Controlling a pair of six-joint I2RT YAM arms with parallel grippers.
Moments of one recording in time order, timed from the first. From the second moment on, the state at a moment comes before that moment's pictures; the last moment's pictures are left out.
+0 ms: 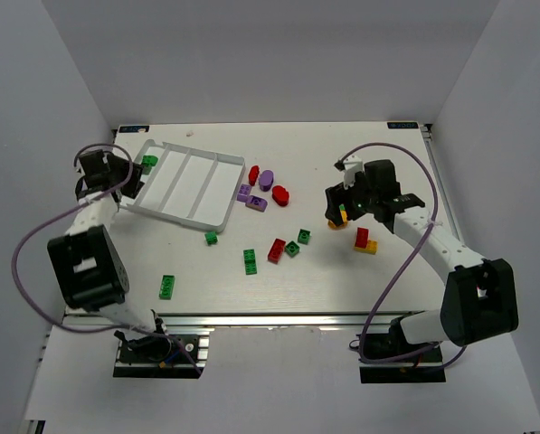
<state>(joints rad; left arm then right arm) 0.33 1.68 1.14 -0.09 0.25 -0.95 0.32 1.36 0.95 -0.32 -0.33 -0.19</state>
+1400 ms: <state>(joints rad) 0.22 0.66 0.54 -0.40 0.39 -0.88 0.36 1.77 1.11 -0.32 -0.06 -0.03</state>
